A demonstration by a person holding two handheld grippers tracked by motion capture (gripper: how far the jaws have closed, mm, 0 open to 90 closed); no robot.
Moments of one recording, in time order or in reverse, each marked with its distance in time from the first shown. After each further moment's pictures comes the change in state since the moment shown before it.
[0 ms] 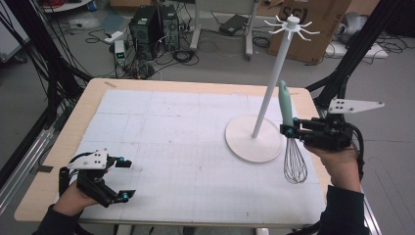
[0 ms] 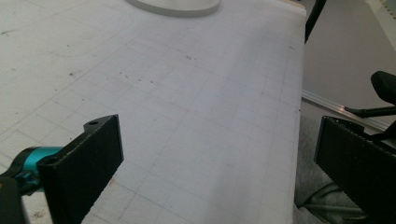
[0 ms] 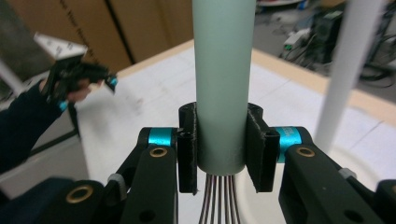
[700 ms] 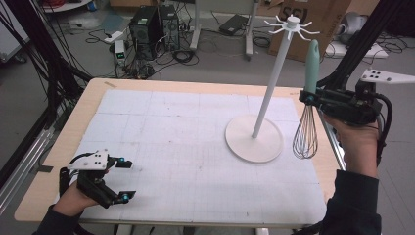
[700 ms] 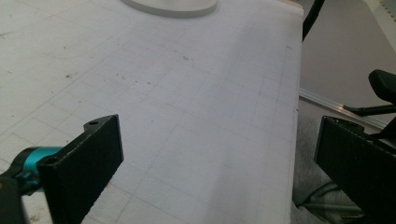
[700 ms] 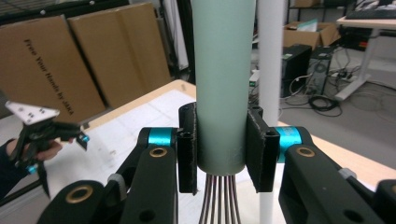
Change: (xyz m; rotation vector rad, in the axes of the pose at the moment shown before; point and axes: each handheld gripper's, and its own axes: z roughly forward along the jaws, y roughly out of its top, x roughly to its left) left arm -0.002 0.000 0.001 -0.003 -0.008 0.006; right arm -0.011 0.052 -0.030 -0.141 -0.129 0.026
